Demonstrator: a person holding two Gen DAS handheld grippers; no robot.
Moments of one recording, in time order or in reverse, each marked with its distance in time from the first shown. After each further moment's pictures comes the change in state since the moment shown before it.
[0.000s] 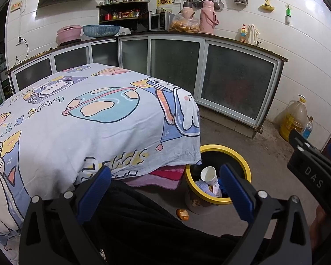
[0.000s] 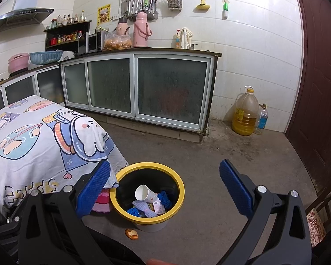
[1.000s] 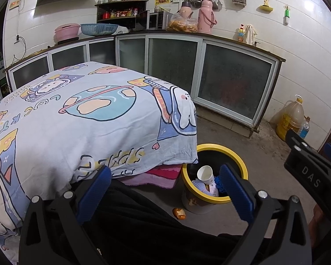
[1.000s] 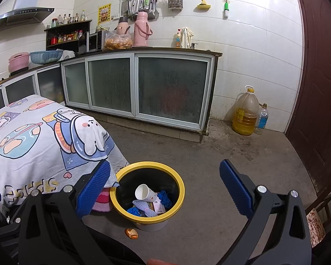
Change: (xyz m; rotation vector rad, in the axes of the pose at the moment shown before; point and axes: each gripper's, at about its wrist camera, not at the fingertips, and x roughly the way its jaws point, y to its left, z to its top) left arm 0.002 0.000 -0.003 -0.003 0.006 -0.025; right arm 0.001 0.000 0.001 -0.004 0.003 0.001
